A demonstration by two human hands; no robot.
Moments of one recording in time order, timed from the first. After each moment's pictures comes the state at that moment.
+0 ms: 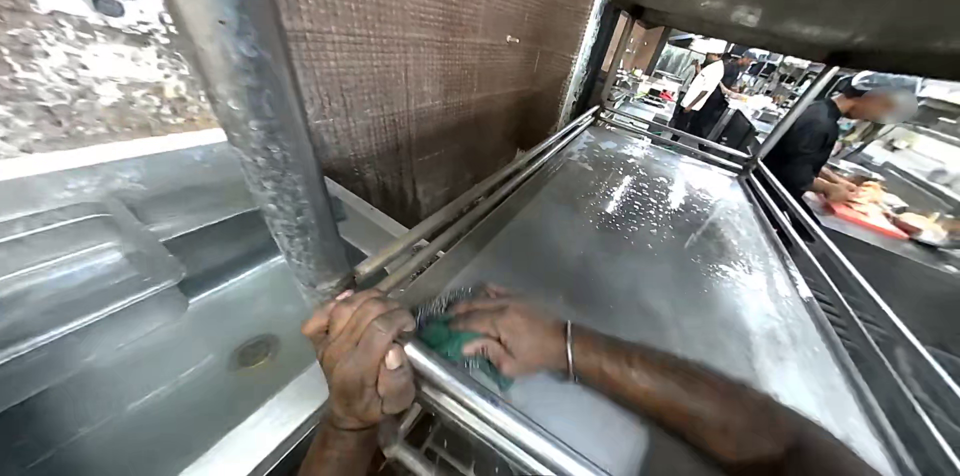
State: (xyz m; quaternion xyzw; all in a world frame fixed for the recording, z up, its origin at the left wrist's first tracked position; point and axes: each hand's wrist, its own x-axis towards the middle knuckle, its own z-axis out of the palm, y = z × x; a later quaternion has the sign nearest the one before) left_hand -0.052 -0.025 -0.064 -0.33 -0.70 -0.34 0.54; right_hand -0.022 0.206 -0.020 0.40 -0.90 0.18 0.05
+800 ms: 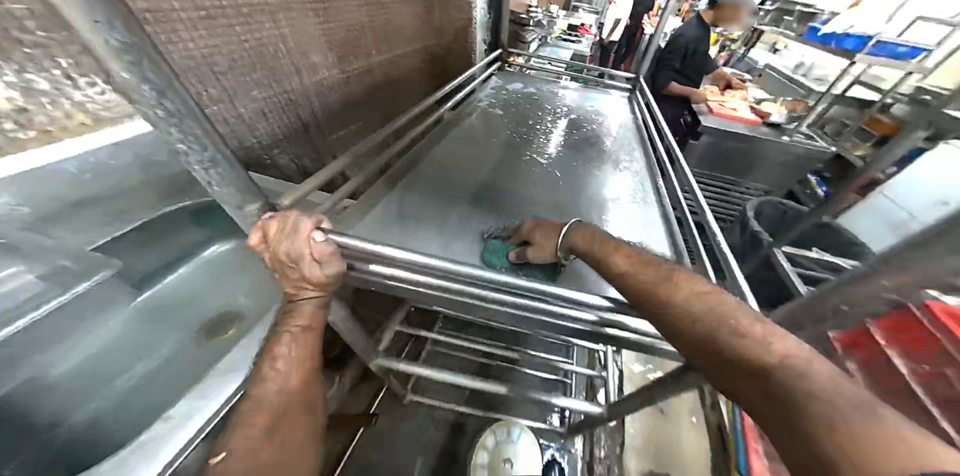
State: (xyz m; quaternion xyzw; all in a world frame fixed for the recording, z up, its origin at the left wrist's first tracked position) left_hand -0.034 -0.024 -0.047 -0.29 -0.77 -0.28 0.49; right_hand 0.145 0.315 0.042 0.09 -0.97 0.16 -0.17
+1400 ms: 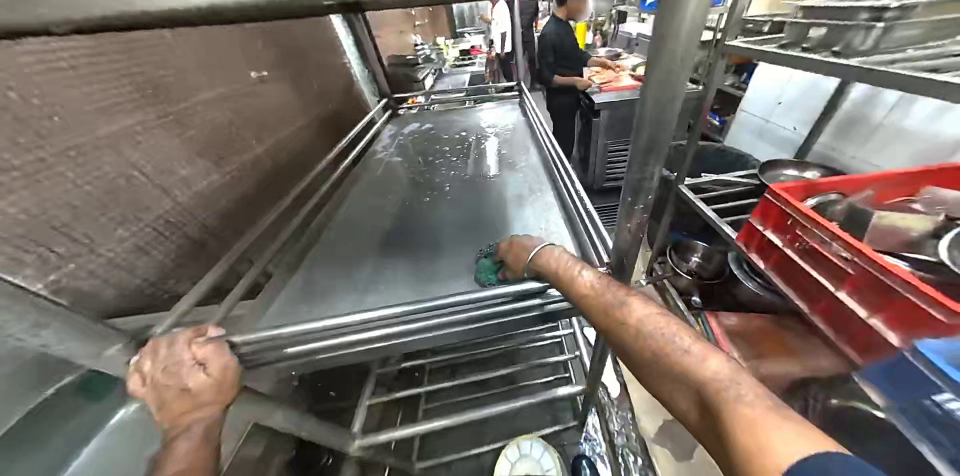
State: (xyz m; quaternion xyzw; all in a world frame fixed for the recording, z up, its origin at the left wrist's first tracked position) left_hand -0.013 -0.030 -0.024 -0.29 -0.85 -0.27 0.36; right_hand 0.279 0.368 0.045 -0.16 -0.97 0.13 -0.11
